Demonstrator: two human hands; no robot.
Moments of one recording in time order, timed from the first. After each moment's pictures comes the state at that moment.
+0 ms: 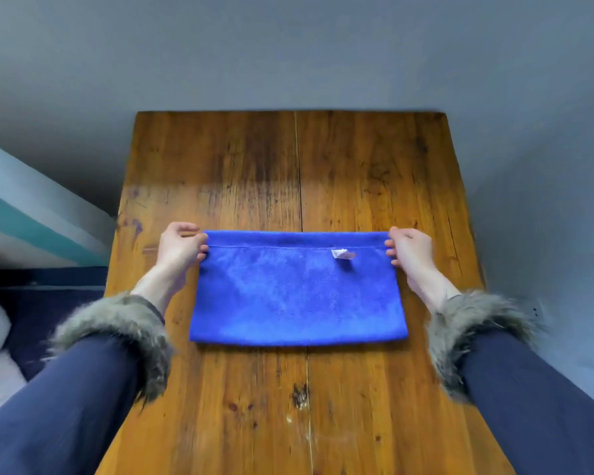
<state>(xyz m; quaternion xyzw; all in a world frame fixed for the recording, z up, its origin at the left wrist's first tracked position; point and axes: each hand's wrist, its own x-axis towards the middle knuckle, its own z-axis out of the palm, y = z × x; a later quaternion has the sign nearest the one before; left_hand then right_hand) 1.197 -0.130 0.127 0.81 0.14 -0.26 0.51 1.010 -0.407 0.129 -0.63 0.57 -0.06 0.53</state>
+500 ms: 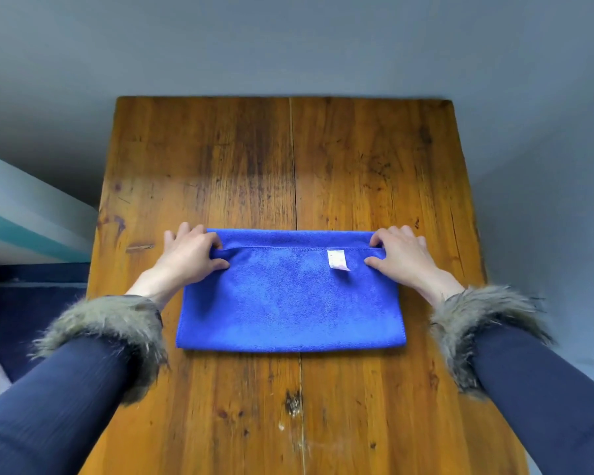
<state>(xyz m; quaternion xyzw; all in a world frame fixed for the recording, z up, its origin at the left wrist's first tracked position) 1.198 -0.144 0.108 0.92 -0.30 -0.25 -0.02 1.009 -0.426 0.114 -0.93 0.27 0.20 0.14</state>
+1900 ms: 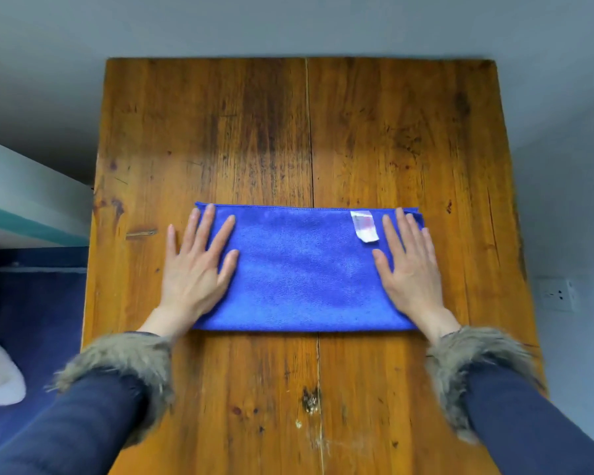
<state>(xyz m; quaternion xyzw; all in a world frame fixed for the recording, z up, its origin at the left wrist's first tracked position) 1.166 -0.105 0.055 0.93 -0.35 -0.10 0.02 0.978 -0.385 0.053 -0.96 0.25 0.03 0.13</state>
